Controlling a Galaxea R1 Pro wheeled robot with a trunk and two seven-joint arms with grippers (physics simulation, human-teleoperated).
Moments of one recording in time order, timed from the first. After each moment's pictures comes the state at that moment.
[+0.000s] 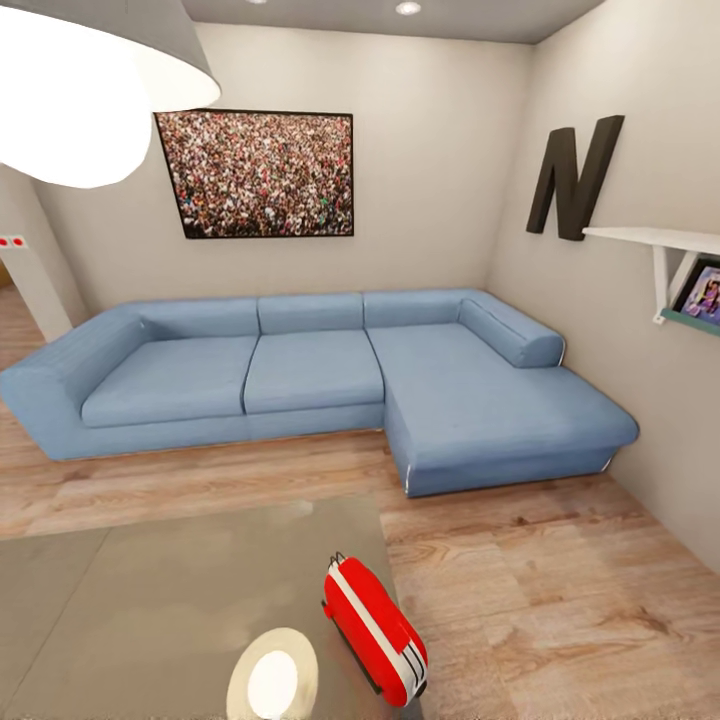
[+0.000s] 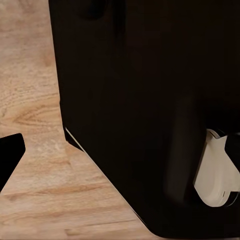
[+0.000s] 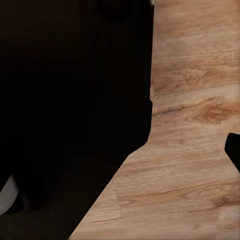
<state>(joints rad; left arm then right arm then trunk) 0.00 -0.03 0.00 -0.04 0.00 -0.01 -0.01 0.00 -0.01 -0.01 0.00 0.00 -0.07 -0.01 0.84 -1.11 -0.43</state>
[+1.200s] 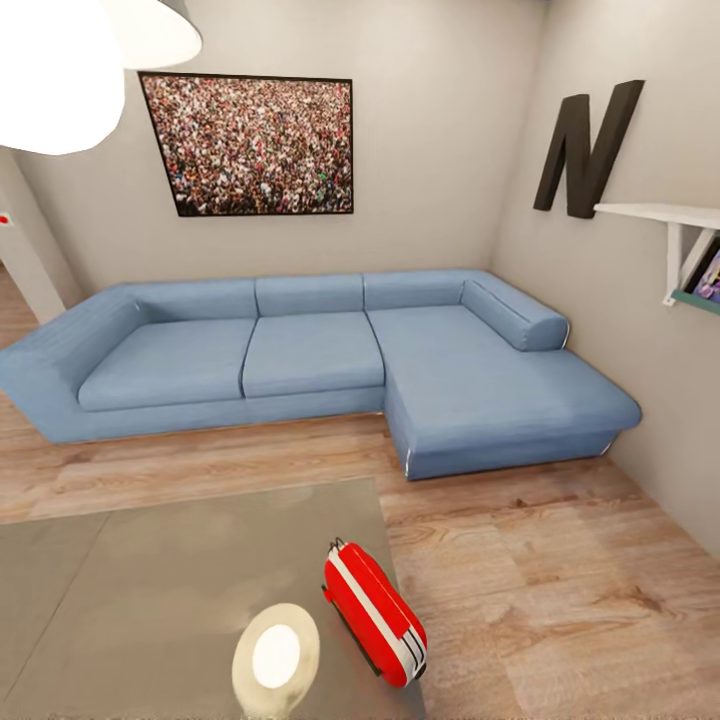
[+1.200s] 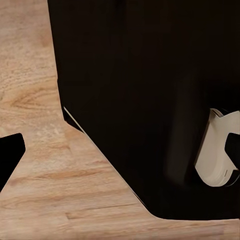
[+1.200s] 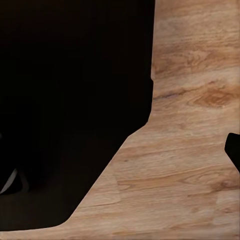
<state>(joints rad) 0.00 -0.03 0.00 -0.04 0.00 -0.01 -0.01 0.00 -0.01 -0.01 0.00 0.00 -0.07 -0.01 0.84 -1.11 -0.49</state>
